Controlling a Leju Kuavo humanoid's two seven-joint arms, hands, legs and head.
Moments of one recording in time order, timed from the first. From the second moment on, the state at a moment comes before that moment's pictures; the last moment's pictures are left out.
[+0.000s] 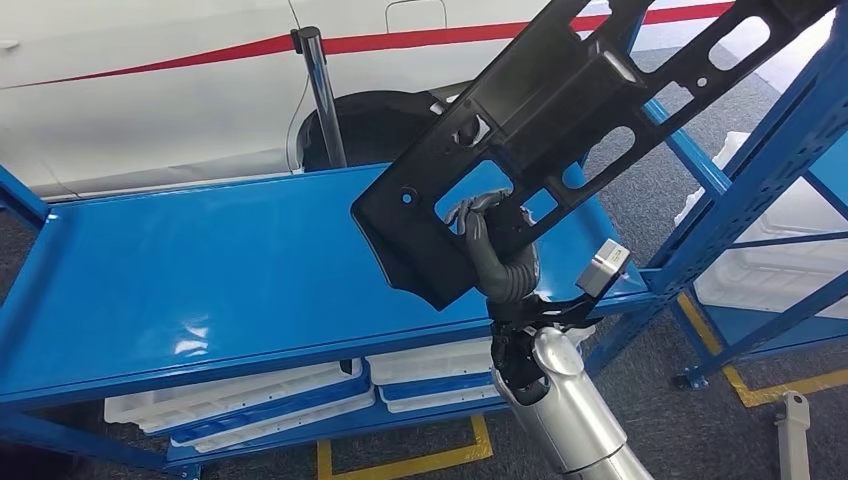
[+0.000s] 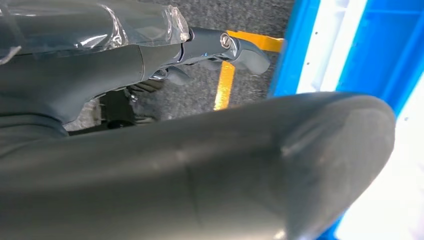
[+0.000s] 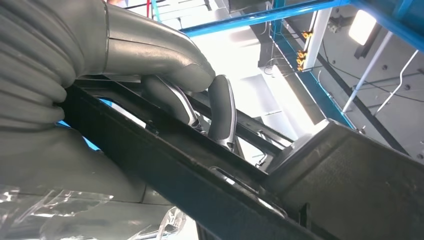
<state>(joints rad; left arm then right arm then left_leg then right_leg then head) -0.10 0.06 -0.44 -0.23 0.93 -0.19 -0.51 -0.45 0.04 0.42 -1.38 -0.59 0.27 -0.67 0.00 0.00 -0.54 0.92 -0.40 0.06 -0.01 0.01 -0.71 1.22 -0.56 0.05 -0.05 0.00</state>
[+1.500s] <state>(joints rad) -0.09 0.05 -0.44 -0.23 0.92 -0.17 -0.55 -0.45 0.05 0.41 -1.37 -0.48 0.20 -0.69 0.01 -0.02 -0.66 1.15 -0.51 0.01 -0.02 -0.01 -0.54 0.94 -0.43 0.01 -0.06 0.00</state>
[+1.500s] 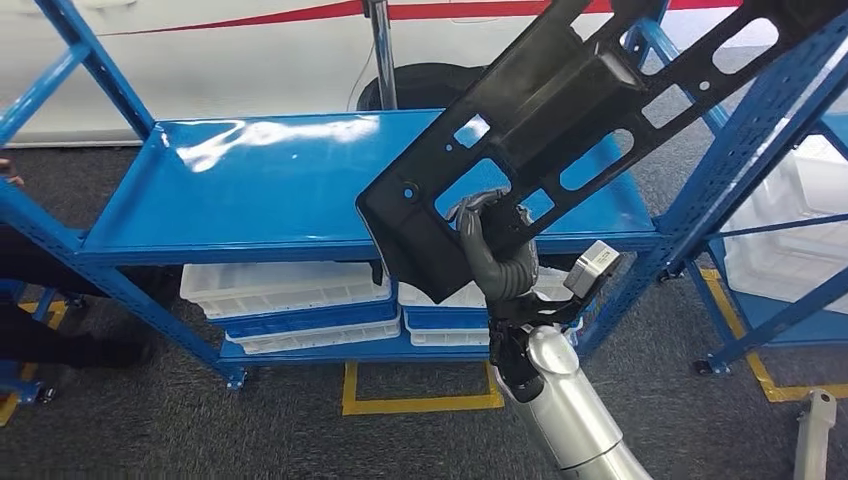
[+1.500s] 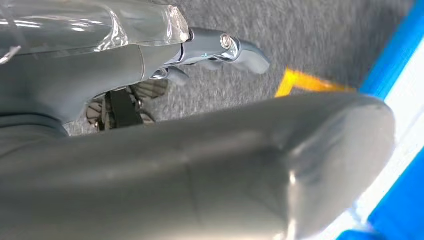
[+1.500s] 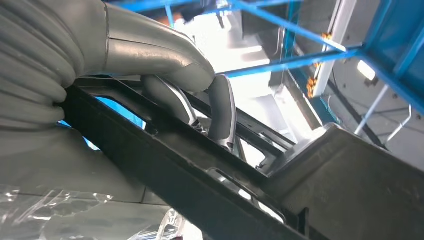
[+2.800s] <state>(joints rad) -0.08 0.05 -0.45 -0.22 0.90 -0.11 -0.51 -0.42 0.04 0.41 -1.40 -0.49 0.21 -0.68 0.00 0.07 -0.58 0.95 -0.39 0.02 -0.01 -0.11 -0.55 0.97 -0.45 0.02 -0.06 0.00</state>
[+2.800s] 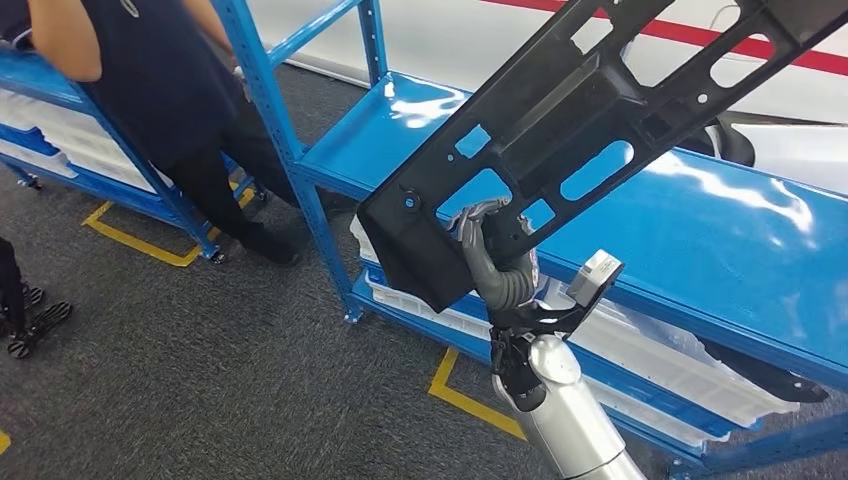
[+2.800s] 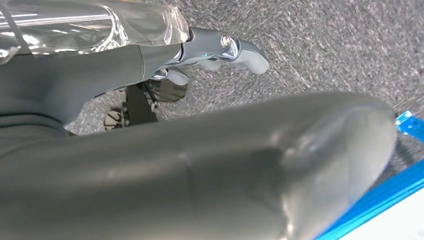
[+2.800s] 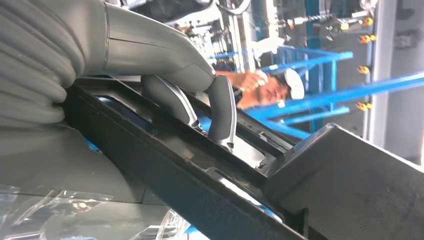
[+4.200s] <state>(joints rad) -0.08 0.04 -0.46 -0.22 0.94 -0.11 -0.46 -0.40 0.04 0.41 -1.39 -0.49 0.24 -0.66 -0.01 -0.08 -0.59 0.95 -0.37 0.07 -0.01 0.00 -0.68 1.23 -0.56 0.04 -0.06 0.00</state>
